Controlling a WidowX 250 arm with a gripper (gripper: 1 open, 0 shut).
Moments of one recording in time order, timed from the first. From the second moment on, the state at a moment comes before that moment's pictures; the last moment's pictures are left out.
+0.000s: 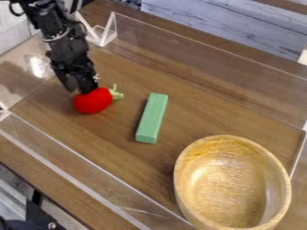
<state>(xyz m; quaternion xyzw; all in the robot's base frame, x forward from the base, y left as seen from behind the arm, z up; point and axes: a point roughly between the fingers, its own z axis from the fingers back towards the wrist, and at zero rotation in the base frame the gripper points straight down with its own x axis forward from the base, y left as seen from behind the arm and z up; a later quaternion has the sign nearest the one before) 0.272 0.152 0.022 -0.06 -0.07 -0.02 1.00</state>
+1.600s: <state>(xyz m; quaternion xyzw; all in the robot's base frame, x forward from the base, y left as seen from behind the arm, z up) 0.283 0.161 0.019 -0.07 -0.08 0.10 0.99</state>
